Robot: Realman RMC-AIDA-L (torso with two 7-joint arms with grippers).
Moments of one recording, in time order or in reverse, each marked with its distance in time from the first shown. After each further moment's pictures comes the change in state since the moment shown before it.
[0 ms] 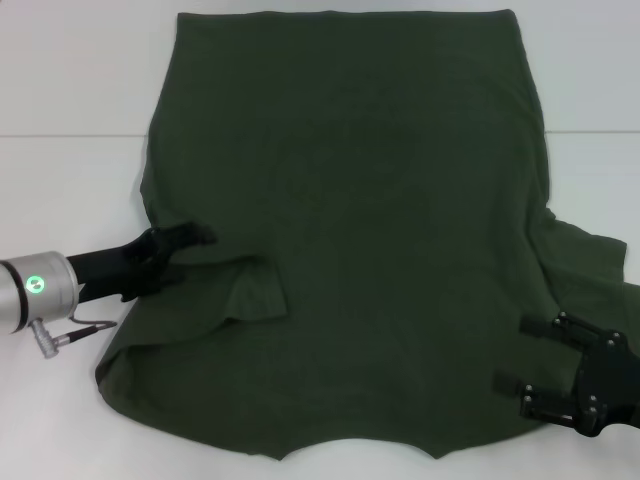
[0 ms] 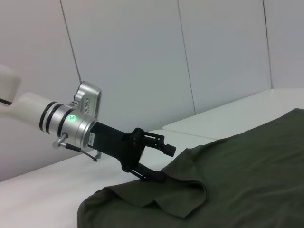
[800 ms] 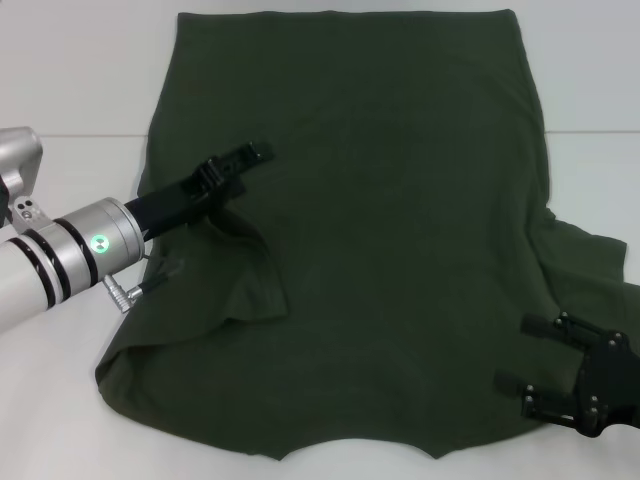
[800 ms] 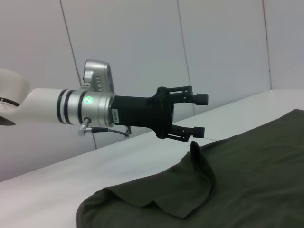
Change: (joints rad) left arm -0.057 -0.075 0.005 -0.059 -0.359 -0.002 0.364; right arm -0.002 0.000 0.001 0.000 0.002 -0.001 -0.003
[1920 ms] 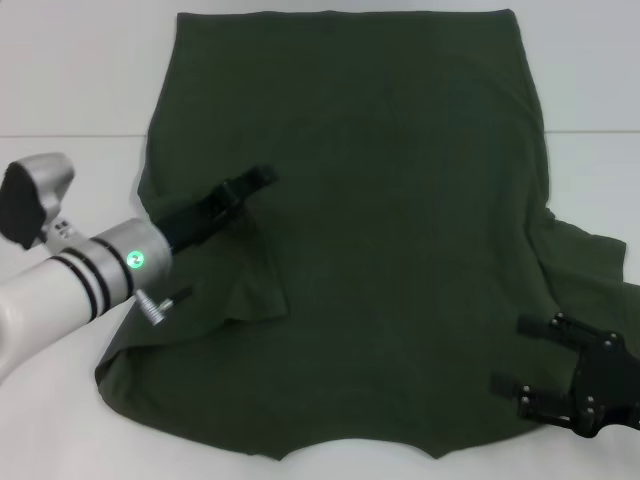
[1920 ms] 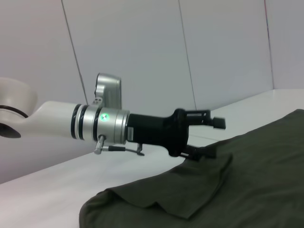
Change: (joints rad) left arm -0.057 -0.009 -0.043 -0.163 -0.068 -0.198 0.164; right arm 0.005 -0.001 -0.001 0.013 -0.002 0.001 -0.002
